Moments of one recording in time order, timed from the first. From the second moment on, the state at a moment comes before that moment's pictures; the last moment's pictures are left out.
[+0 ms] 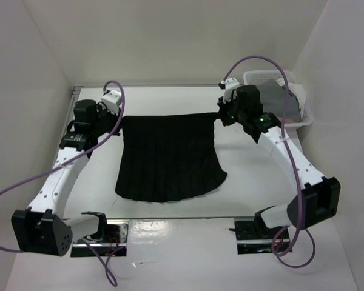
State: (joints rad) left arm -0.07 1.12 1.04 -0.35 0.31 0.17; right arm 0.32 1.34 1.27 -0.45 -0.12 -0.09
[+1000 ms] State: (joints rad) left arm -0.07 1.92 1.52 -0.17 0.10 0.15; right arm 0.35 2.05 1.70 -0.23 0.18 -0.15
